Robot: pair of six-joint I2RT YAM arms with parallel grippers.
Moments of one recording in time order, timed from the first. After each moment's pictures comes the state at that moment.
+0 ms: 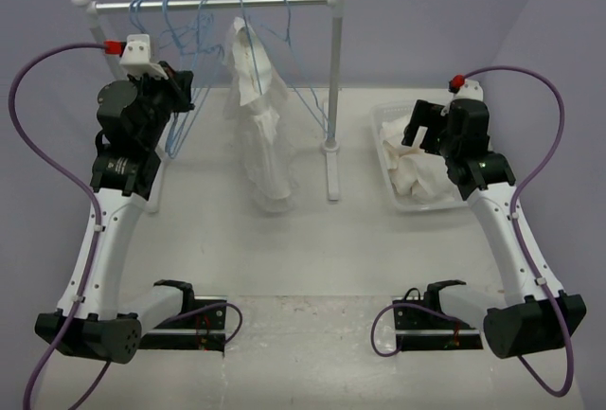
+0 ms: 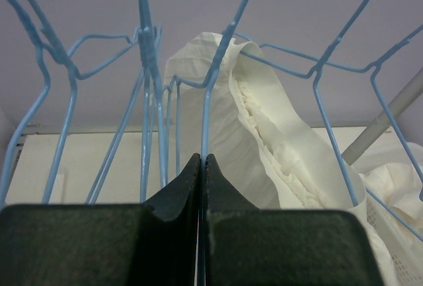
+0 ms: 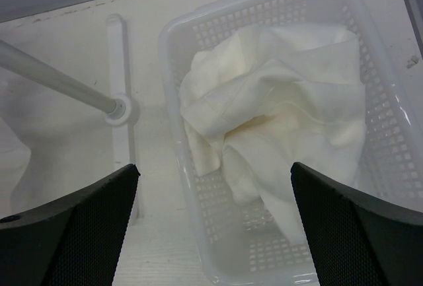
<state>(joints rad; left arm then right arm) -0.12 1.10 1.33 -0.20 0.04 -0.20 0.15 1.15 1.19 -0.54 0.14 0.29</state>
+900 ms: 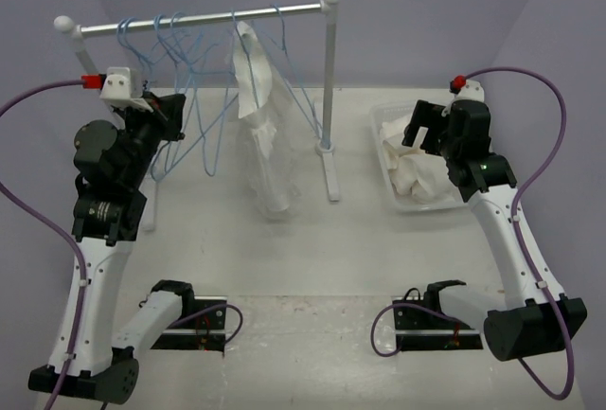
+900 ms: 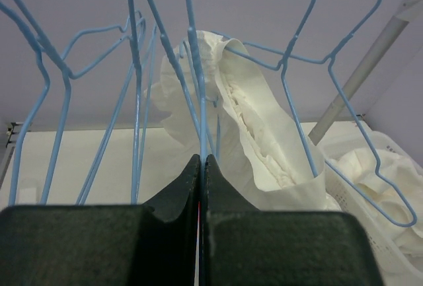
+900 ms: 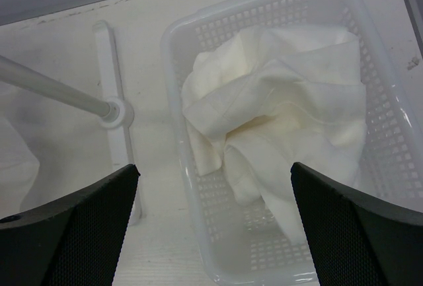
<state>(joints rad) -0.12 0.89 1.23 -0.25 0.10 -0.23 0.15 1.13 1.19 -0.54 0.14 0.29</state>
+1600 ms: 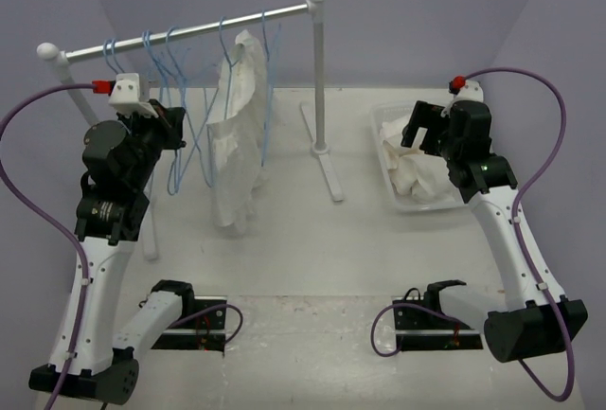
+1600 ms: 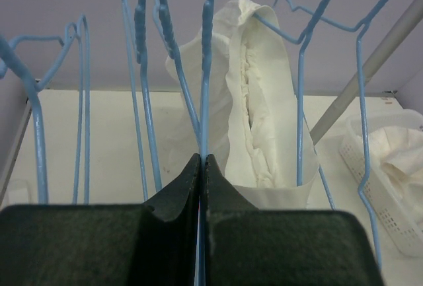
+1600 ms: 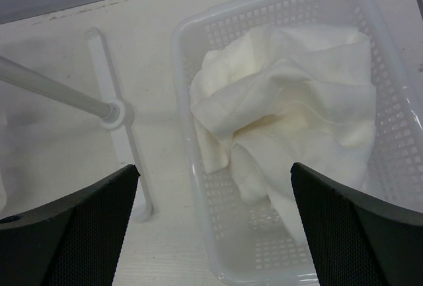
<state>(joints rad) -0.12 0.86 1.20 -0.39 0.04 -0.21 0.15 1.12 1.19 -0.53 0.11 0.29</state>
